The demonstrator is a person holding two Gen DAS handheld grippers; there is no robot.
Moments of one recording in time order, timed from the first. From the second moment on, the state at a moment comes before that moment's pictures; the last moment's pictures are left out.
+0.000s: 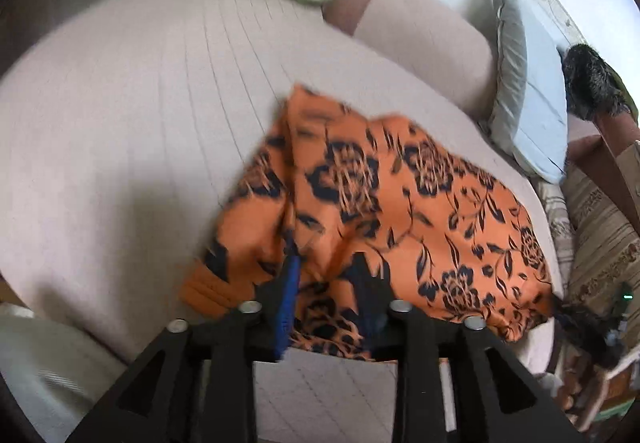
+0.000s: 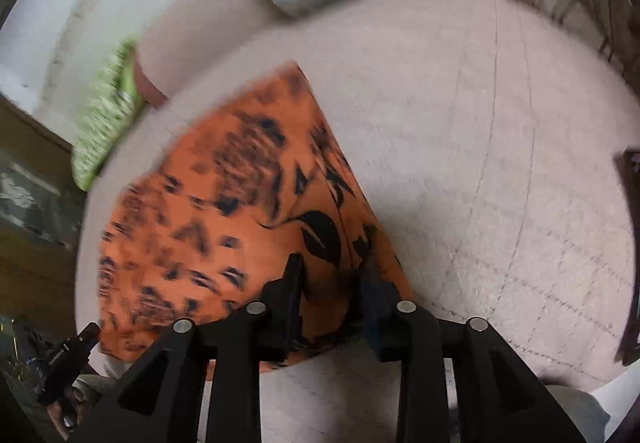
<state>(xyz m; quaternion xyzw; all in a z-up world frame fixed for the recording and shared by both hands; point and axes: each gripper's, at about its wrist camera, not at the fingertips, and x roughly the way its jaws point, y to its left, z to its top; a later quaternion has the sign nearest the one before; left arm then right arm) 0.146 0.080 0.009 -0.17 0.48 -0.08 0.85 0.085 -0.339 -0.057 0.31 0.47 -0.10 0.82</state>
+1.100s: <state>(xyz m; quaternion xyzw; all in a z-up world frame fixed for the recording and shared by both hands) 0.213 0.096 -0.053 -0.24 0.54 -0.02 0.81 0.332 -0.034 -0.111 0.30 0.63 0.32 0.64</state>
